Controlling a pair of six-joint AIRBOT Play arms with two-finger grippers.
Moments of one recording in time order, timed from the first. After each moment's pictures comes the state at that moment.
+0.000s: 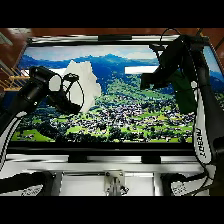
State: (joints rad) left arm -0.48 -1.39 1.44 1.65 -1.60 -1.69; right arm 0.20 -1.65 1.90 1.77 -1.62 -1.57
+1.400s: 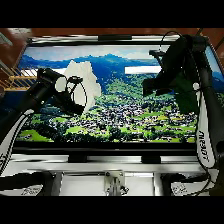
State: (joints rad) left arm -0.48 -1.45 1.43 1.63 -1.57 -1.71; right arm 0.20 -1.61 1.85 1.77 -1.75 -1.57
